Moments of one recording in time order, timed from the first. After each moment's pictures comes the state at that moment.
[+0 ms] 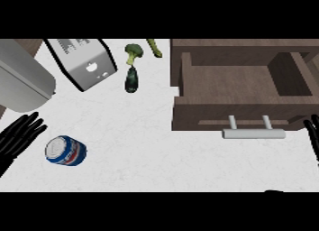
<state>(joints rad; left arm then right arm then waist) 0.14 0.29 0.29 -1.81 0.38 -0.73 0.11 0.26 -0.09 -0.16 -2.07 -0.06 0.11 0.05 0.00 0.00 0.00</state>
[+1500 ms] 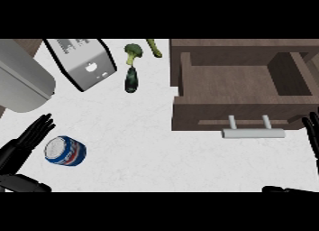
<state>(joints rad) -0.05 0.35 0.31 -1.11 -0.11 -0.67 -0.48 0.22 -0.05 -0.19 -2.03 -0.03 0.16 0.03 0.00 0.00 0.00</state>
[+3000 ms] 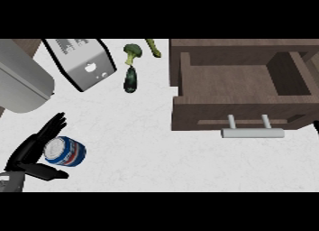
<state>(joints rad) -0.26 0.40 0.20 -0.60 -0.19 -0.50 -0.71 0.24 -0.04 -0.23 -2.12 -0.06 0.20 0.09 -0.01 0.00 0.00</state>
